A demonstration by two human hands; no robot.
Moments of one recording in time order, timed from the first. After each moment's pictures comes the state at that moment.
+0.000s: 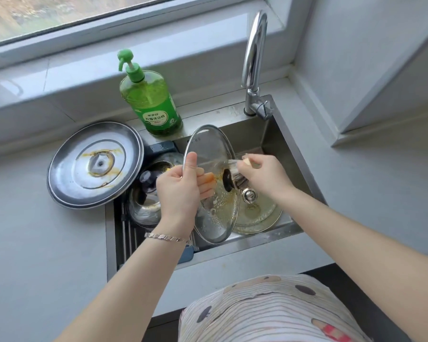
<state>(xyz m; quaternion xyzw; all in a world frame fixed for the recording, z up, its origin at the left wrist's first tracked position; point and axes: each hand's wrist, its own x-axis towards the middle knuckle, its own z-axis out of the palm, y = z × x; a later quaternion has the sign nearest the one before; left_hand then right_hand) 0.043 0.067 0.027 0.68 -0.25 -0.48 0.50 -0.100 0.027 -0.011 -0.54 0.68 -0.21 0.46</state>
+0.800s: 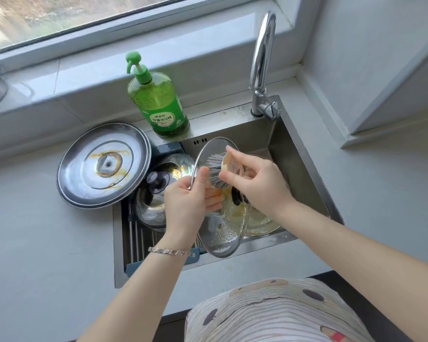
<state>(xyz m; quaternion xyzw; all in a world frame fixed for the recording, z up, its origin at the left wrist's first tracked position) 0.051 0.080 0.022 0.67 -0.30 -0.50 0.46 -0.082 0.046 0.002 -0.60 0.55 -0.32 0.48</state>
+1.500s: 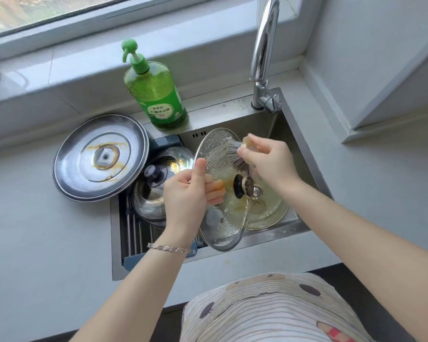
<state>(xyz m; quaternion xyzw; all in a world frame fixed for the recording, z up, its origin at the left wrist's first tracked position) 0.046 0.078 0.017 0.67 -0.31 -0.48 0.48 -0.092 0.020 -0.002 -0.54 0.62 -0.33 0.46</state>
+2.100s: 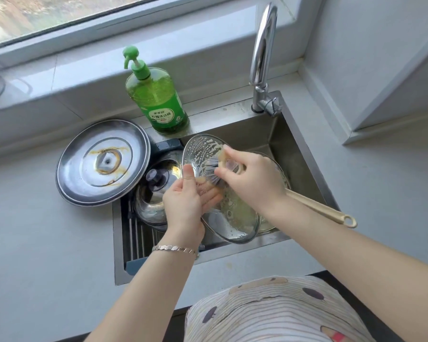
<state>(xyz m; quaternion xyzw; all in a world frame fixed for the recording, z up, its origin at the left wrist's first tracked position) 0.045 0.073 0.009 0.65 -0.16 -0.52 0.53 -0.071 0.038 0.007 -0.67 0.60 -0.27 0.35</state>
